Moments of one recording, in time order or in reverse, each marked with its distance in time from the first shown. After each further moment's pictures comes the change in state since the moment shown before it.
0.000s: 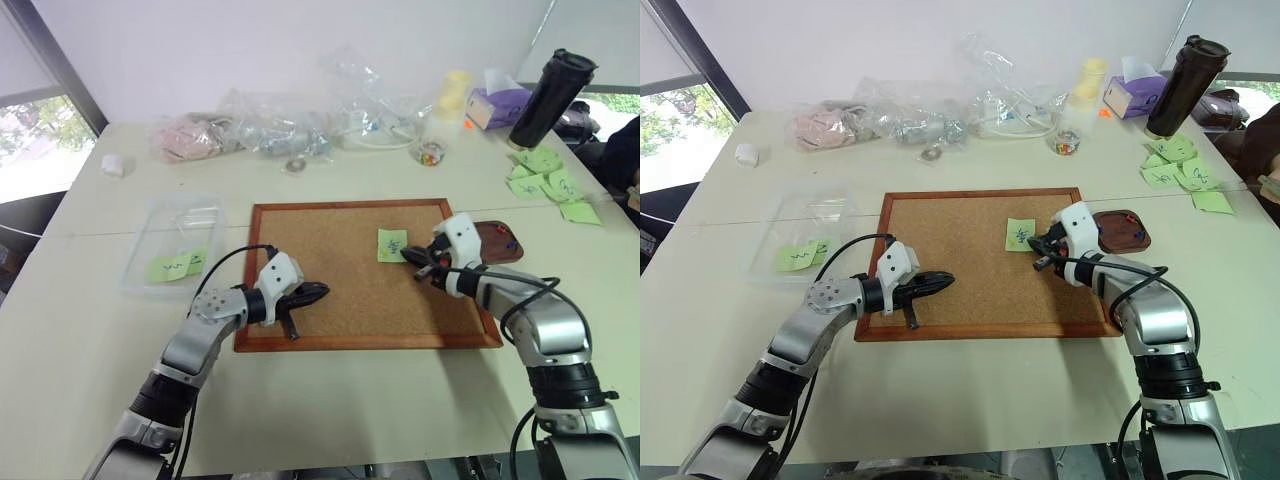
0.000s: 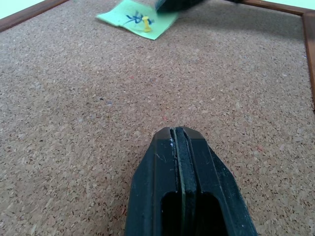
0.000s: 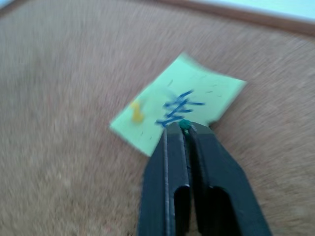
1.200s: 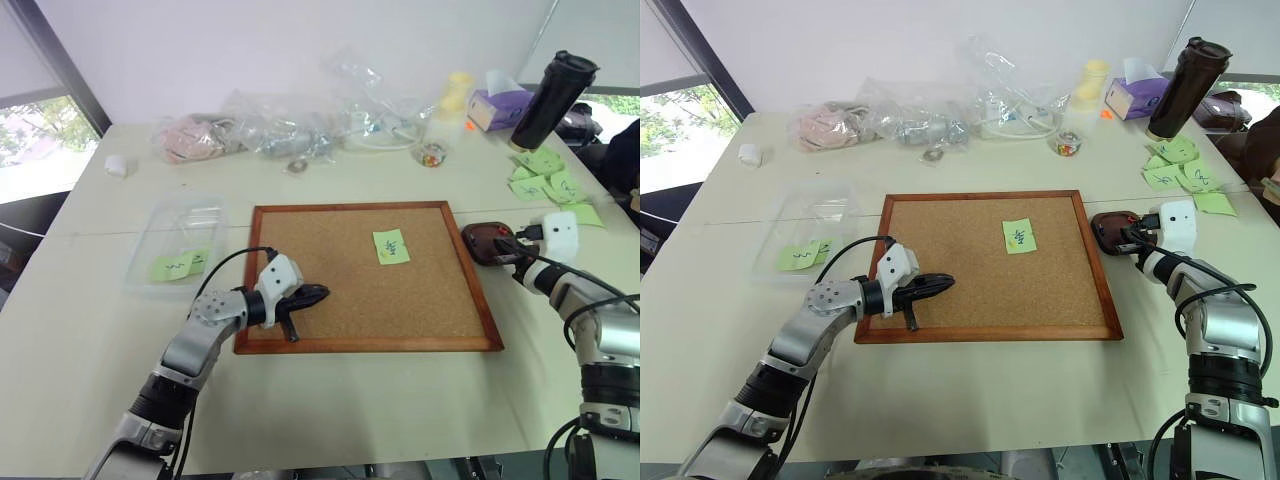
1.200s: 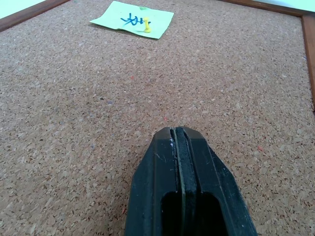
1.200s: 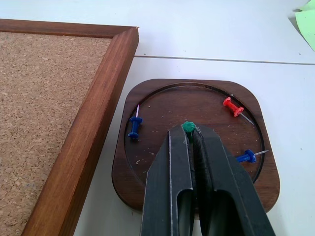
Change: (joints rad) left arm 0.002 0.001 -0.002 0.018 -0.007 -0.023 -0.003; right arm 0.059 -0.107 -0.210 0.307 -0.053 -0.177 -0.083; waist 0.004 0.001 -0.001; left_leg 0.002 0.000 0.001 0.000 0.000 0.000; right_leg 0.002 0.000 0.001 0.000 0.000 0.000
